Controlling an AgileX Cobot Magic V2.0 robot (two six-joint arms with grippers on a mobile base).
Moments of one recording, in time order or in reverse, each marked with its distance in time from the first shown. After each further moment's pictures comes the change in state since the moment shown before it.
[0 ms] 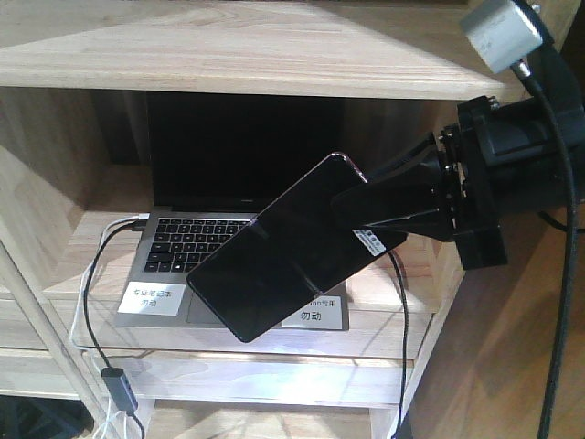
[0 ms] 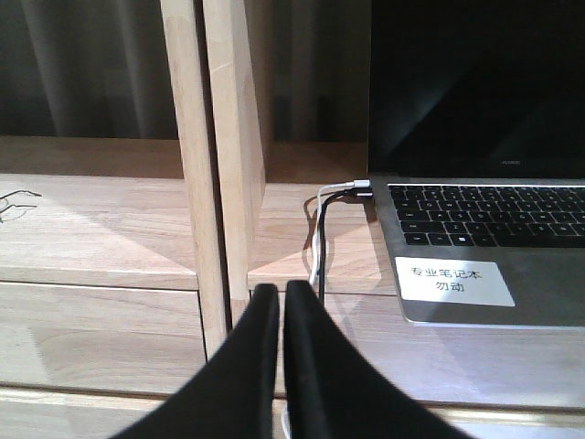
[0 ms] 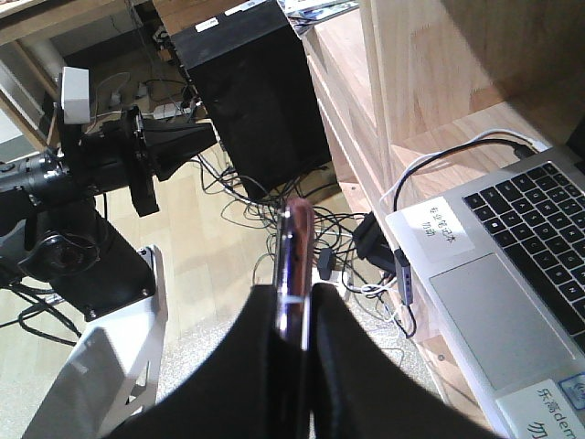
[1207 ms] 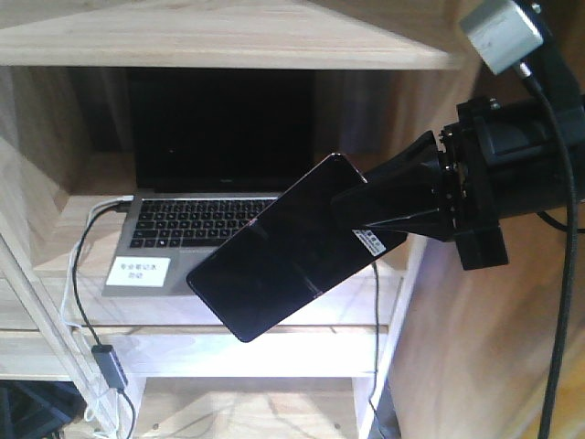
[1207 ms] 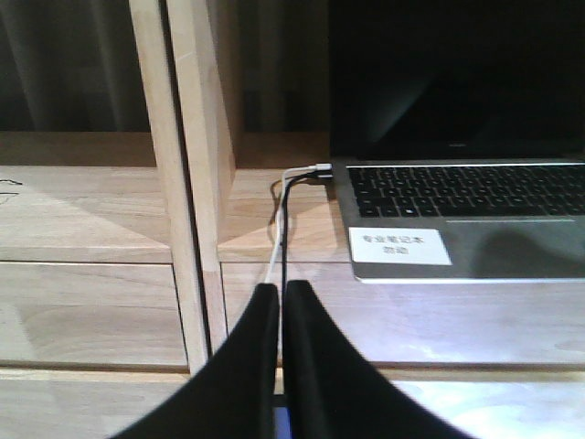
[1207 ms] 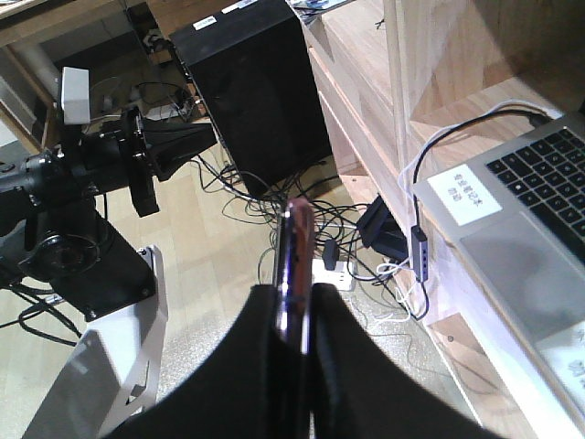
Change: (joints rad) left arm 0.000 0.000 0.000 0.000 0.000 0.000; right arm 0.000 0.000 0.000 0.000 0.000 0.000
